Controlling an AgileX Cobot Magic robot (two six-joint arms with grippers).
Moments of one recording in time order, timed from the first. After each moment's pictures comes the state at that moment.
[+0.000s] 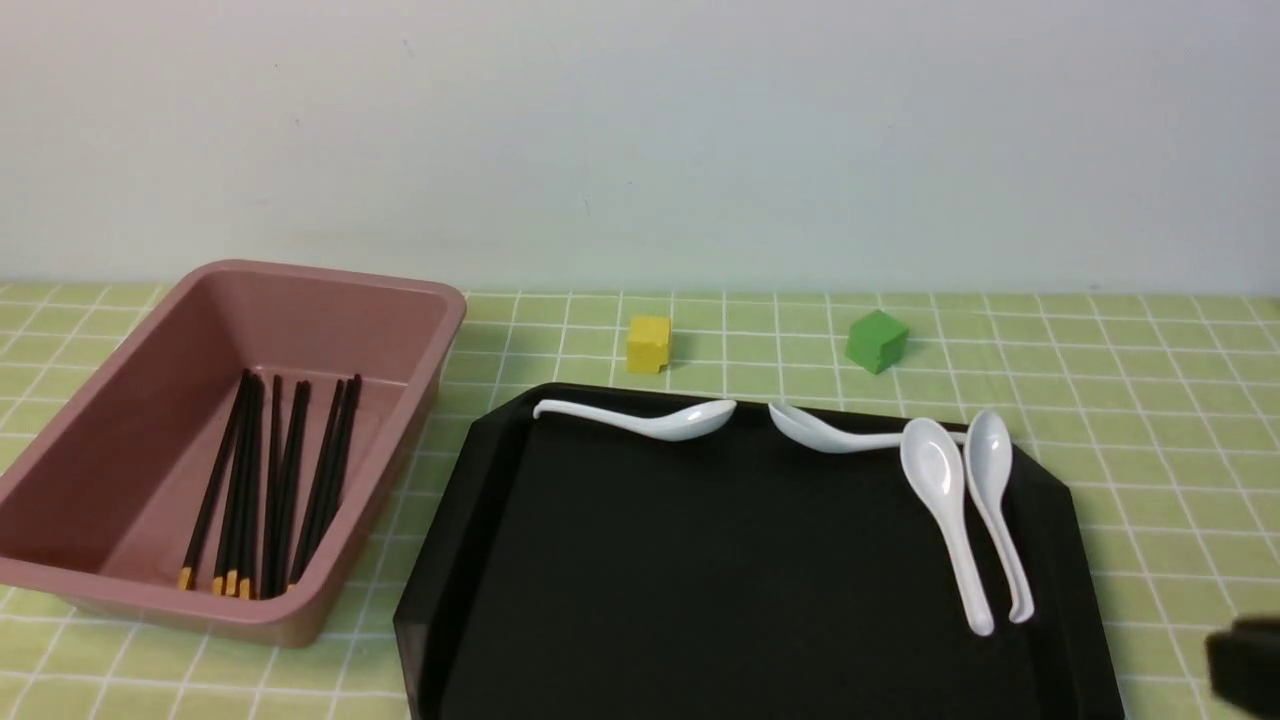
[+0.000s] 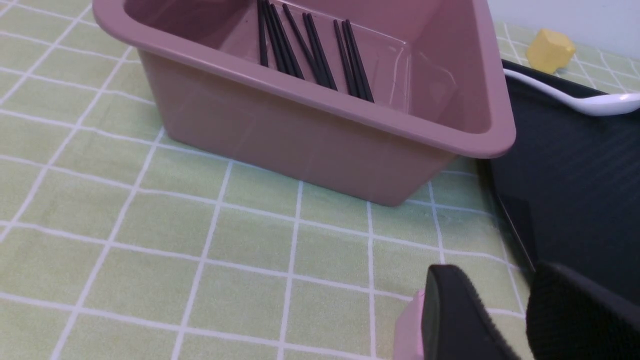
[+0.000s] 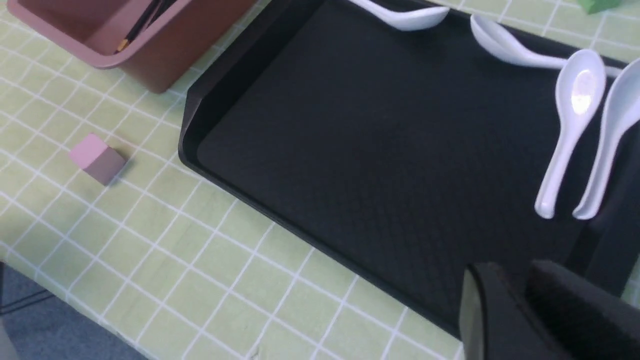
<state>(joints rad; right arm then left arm) 0.81 0.56 -0.66 -0.17 0.77 0.52 -0.10 -0.01 0.03 -0.03 0.39 -0.28</state>
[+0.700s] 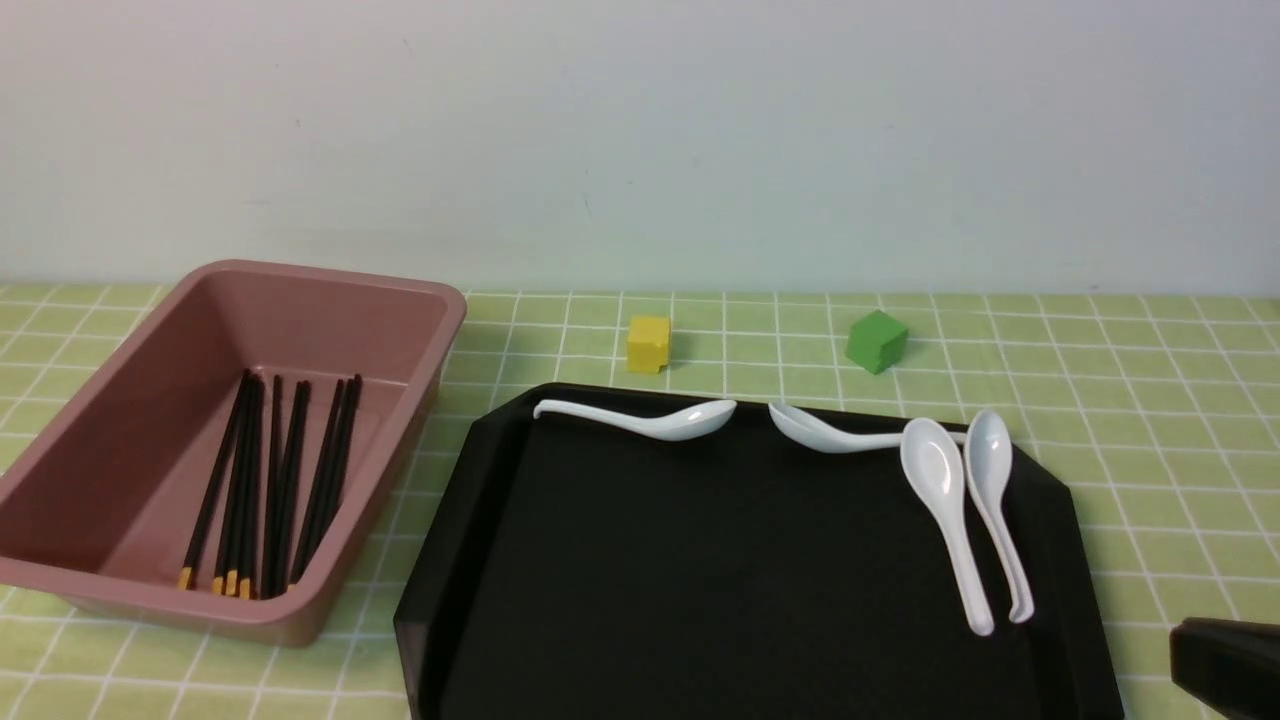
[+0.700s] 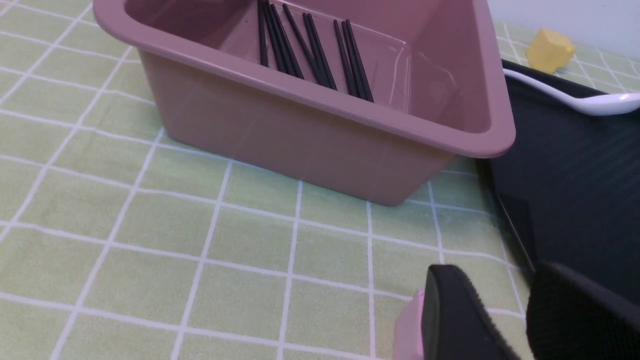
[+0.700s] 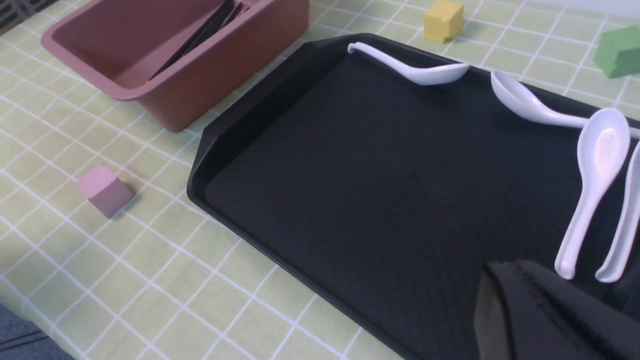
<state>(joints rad) 0.81 0.51 -0.53 -0.25 0.58 0.53 -0.10 -0.01 0.03 -0.03 0.39 -0.28</state>
